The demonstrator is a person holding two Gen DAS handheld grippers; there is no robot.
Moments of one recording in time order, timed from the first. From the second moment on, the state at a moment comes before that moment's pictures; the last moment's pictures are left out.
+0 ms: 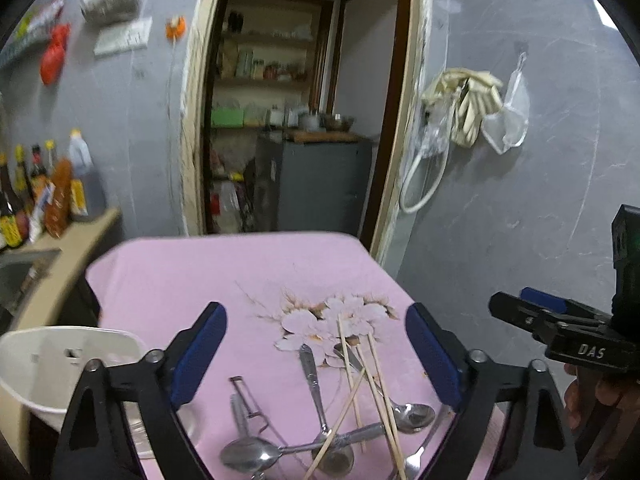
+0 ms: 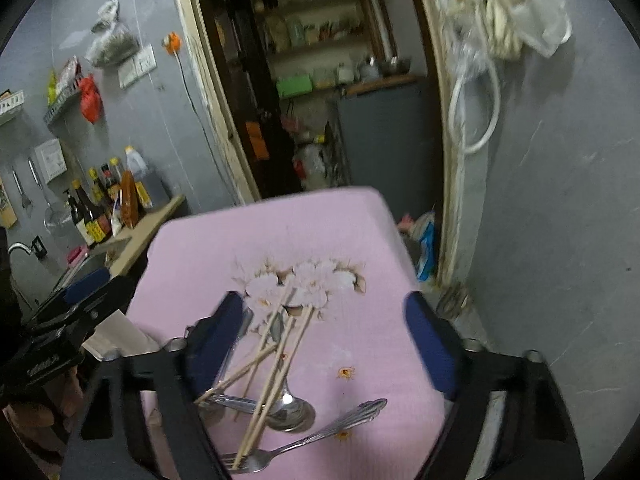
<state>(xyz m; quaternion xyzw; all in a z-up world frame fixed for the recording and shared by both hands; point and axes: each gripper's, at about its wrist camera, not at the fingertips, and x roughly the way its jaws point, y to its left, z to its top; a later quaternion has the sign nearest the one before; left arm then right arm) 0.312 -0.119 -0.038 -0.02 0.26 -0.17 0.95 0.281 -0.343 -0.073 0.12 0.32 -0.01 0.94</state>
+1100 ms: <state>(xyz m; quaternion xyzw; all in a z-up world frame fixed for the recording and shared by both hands) 0.483 -0.199 -0.182 -0.07 0.55 -0.28 0.78 0.397 -0.316 -0.203 0.14 0.48 0.10 0.86</state>
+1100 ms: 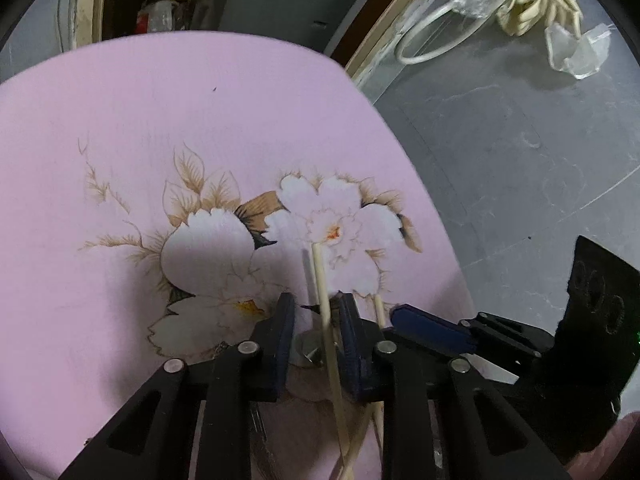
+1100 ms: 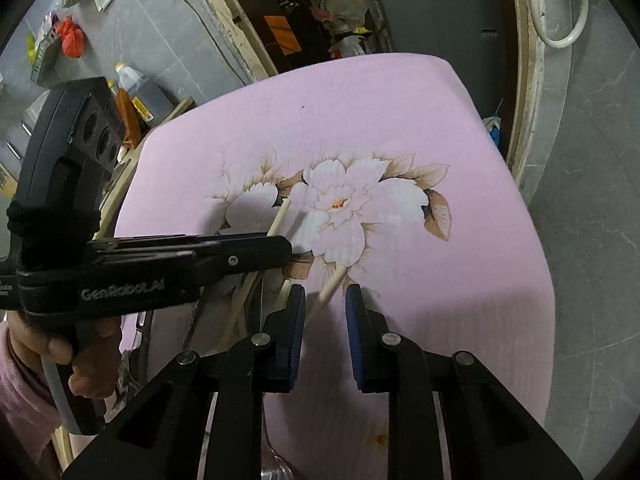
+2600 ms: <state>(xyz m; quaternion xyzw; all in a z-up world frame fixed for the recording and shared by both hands) 0.324 0.063 0.096 -0.10 0.27 -0.14 0.95 0.304 -0.196 0.065 0.19 0.13 0.15 0.96</state>
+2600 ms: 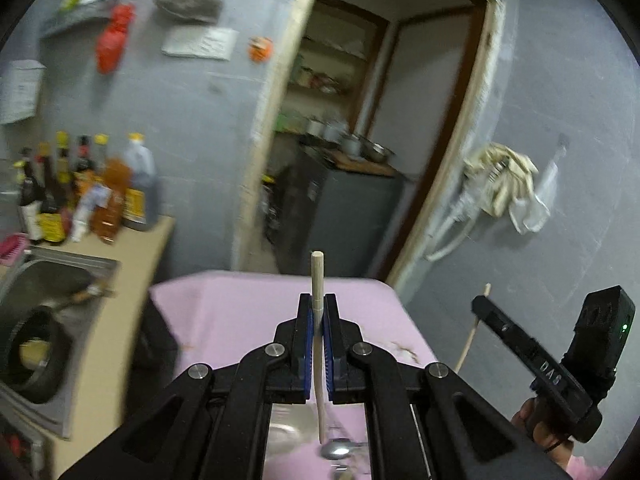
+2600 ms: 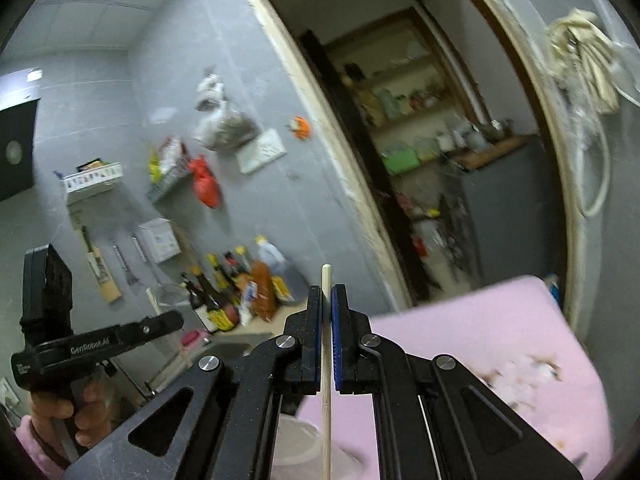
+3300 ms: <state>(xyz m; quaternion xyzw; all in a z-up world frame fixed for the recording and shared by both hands) 0.334 0.142 -0.004 -0.07 0.25 -0.06 0.96 0.354 -0.066 -0.002 0.08 0.13 0.13 0.98</state>
